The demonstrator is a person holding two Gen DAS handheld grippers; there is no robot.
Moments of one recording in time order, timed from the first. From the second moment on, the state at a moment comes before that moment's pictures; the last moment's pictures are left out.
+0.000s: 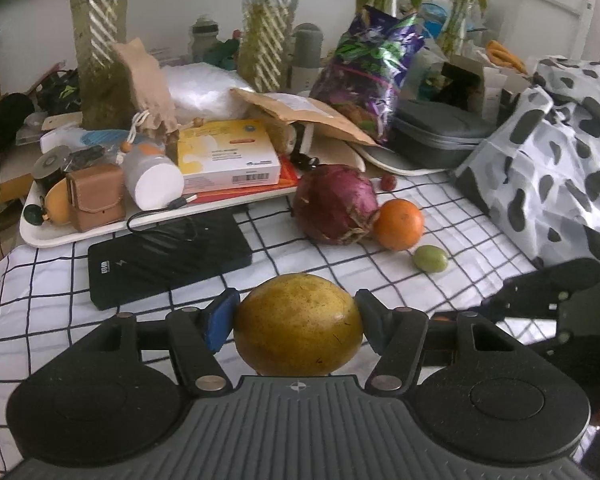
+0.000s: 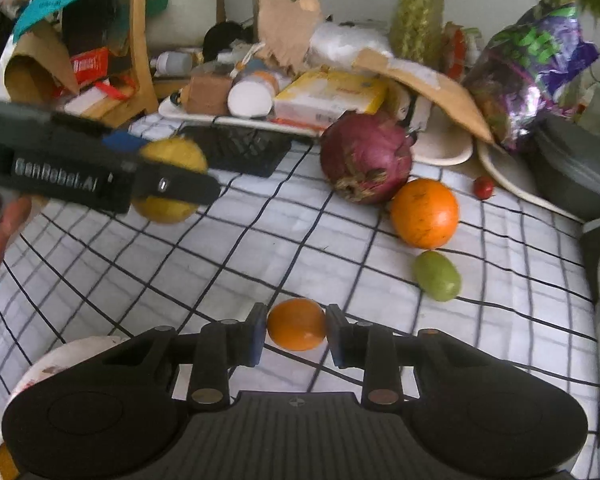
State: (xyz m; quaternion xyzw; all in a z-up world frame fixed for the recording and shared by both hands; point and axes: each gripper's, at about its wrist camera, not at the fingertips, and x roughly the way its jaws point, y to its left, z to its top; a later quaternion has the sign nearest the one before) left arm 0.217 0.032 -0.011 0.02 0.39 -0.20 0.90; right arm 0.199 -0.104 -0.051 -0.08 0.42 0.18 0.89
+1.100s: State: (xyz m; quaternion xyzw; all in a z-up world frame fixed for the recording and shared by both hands) left arm 0.129 -0.022 -0.022 0.04 0.45 -0.25 0.86; right arm 0.084 -0.131 -0.017 -0.08 0.42 0.18 0.89
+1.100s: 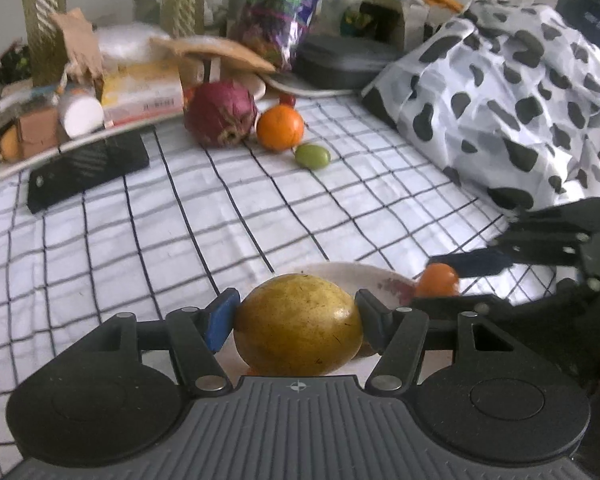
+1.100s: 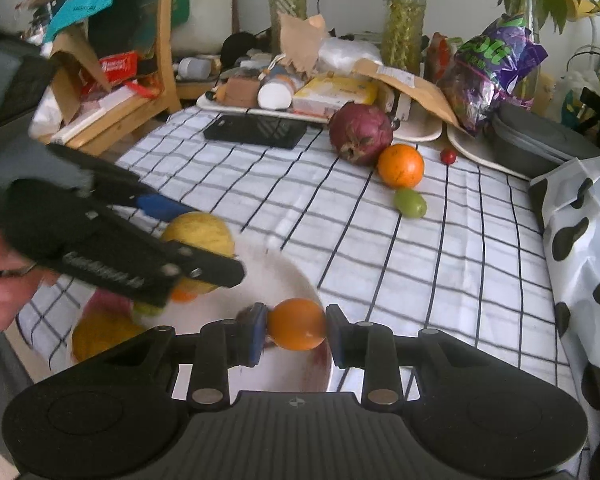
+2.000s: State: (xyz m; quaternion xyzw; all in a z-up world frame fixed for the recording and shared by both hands) left arm 0.088 -0.001 0.002 0.01 0.43 -0.19 0.88; right arm 0.051 -0.124 -0.025 -0.09 0.44 0.19 0.87
